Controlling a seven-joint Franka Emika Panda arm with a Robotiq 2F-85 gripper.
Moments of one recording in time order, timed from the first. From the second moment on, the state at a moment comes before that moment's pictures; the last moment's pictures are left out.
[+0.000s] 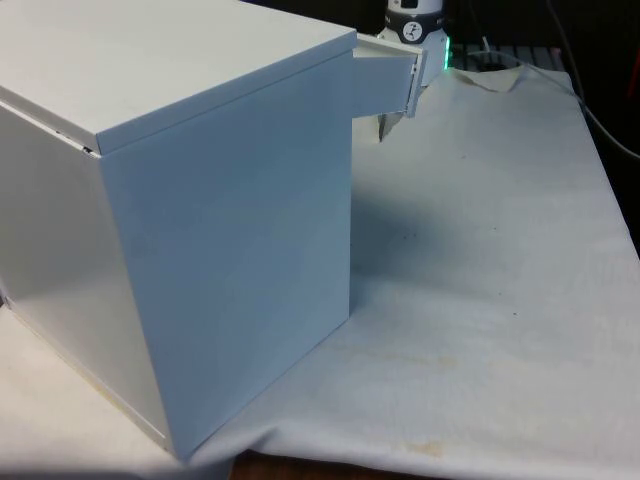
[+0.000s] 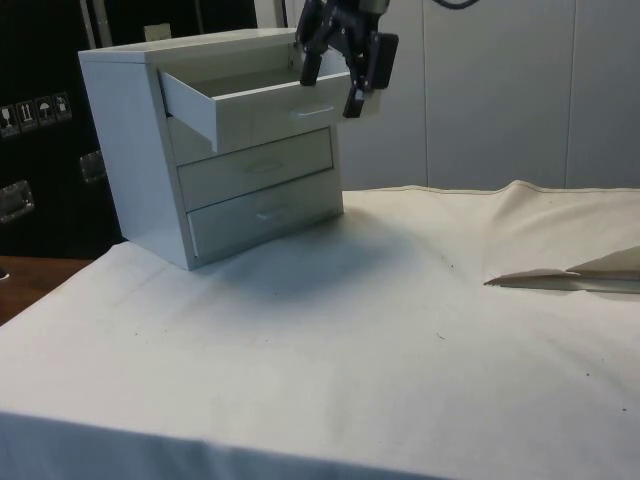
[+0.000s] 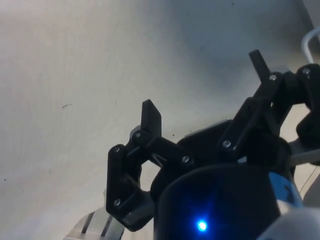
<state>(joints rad) 0.31 -0.46 -0.23 -2.68 -0.42 2.61 -0.57</state>
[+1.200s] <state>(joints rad) 0.29 -0.39 -0.24 -2.66 -0.56 2.63 -0.45</state>
